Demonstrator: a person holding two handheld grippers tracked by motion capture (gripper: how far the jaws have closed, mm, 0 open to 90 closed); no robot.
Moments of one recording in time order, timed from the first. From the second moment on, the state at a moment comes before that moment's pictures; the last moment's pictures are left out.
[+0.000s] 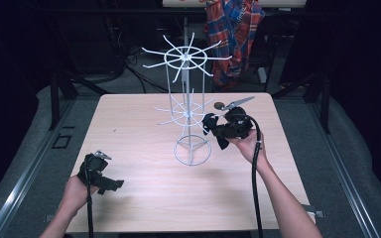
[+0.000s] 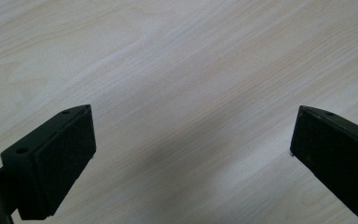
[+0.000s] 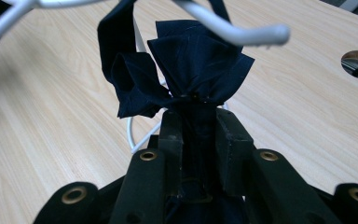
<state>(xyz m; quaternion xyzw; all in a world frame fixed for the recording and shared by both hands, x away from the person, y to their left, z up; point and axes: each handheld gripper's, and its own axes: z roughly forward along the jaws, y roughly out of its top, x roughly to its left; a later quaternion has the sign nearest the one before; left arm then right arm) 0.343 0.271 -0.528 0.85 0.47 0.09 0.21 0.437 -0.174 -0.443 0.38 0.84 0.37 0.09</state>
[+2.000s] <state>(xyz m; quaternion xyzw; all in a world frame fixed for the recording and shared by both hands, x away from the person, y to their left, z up) 0.350 0.260 -0.529 0.86 0.45 0.08 0.21 0.412 -0.182 -0.436 0.36 0.85 0.36 0.12</state>
